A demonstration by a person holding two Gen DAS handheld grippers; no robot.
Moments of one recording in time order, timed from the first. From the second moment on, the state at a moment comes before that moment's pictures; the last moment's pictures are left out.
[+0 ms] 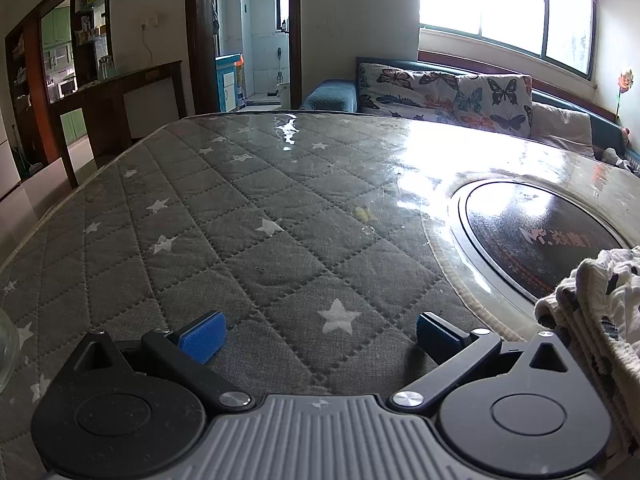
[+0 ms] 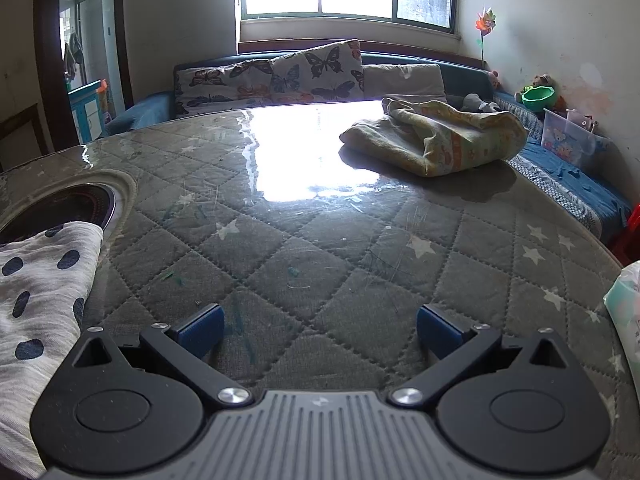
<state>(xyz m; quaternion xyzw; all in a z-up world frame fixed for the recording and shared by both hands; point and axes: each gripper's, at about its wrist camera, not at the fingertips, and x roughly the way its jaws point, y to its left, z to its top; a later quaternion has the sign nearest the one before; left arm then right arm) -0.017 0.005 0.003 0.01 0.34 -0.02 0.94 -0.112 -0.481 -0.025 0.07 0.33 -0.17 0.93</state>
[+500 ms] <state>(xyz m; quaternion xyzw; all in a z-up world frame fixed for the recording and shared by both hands) -0.015 0.005 0.005 0.01 0.33 -0.02 0.94 -0.113 -0.480 -0.026 0.07 0.33 -0.17 0.93</state>
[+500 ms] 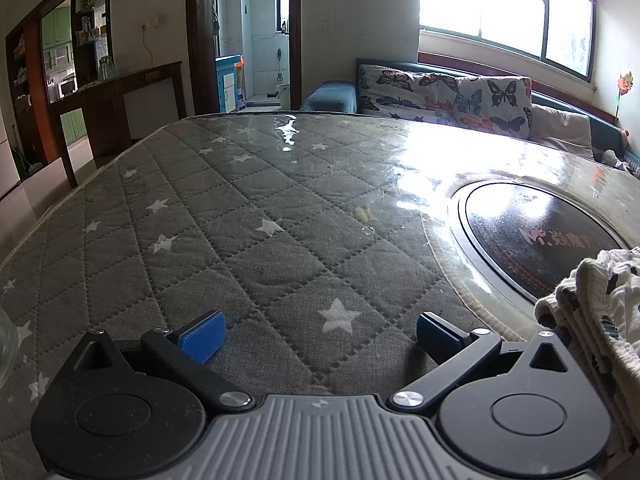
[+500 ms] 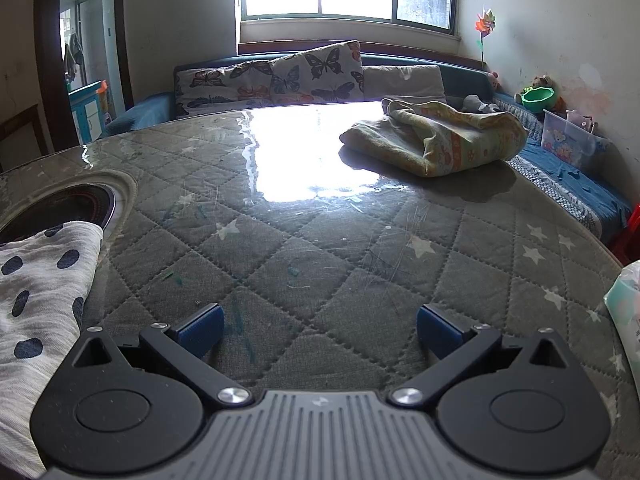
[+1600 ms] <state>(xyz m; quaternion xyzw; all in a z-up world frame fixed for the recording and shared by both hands) -0.015 0.004 0.007 0.01 0.33 -0.02 0.94 -0.113 -0.479 -0.026 0.07 0.33 -0.17 0.93</state>
